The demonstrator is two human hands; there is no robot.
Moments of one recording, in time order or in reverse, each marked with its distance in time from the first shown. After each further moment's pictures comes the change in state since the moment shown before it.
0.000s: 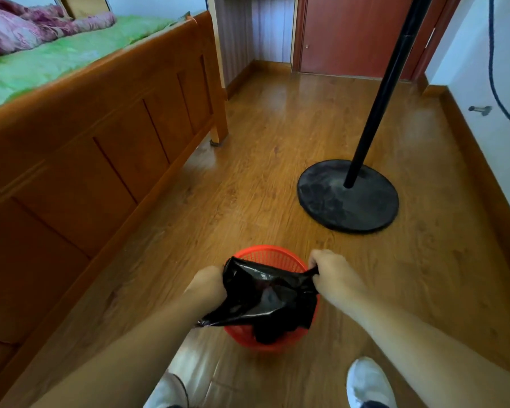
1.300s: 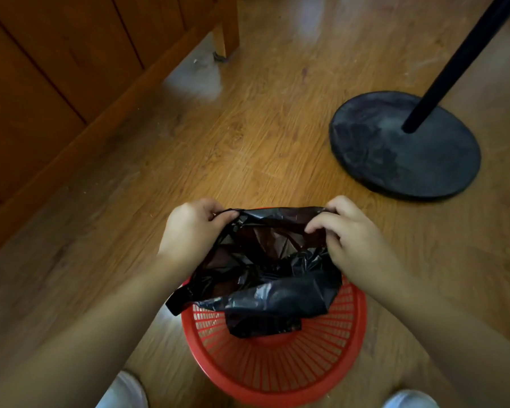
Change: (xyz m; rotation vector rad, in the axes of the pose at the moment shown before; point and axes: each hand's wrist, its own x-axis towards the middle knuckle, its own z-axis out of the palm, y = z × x) left_hand 0.132 -0.023 0.058 -0.433 0.448 0.019; right_hand 0.111 0.056 0.085 0.016 0.094 -0.402
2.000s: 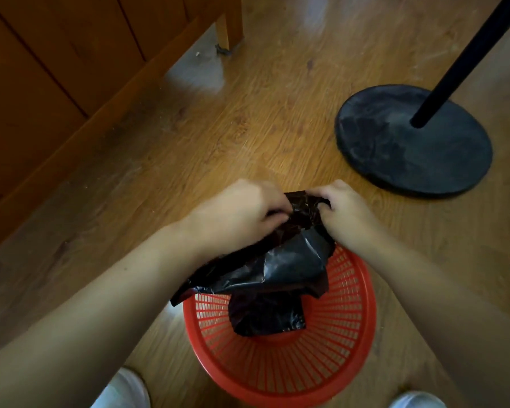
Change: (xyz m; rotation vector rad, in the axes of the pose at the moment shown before) left_hand 0.002 0.059 -0.014 0.271 -0.381 0.812; right_hand 0.047 0.013 0.020 0.063 -0.072 0.265
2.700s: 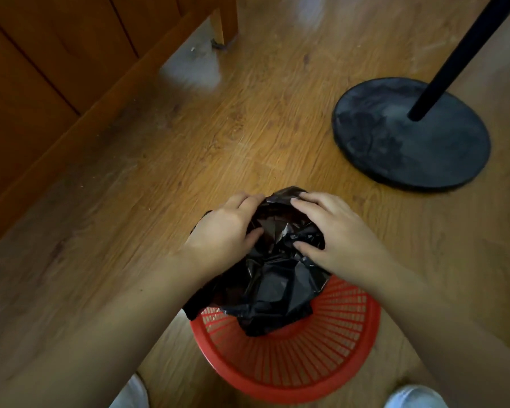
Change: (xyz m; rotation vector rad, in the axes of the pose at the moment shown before) left_hand -0.020 -0.023 0.057 0.059 0.083 -0.341; right_hand -0.038 0.012 0.006 -0.194 -0.060 -0.283
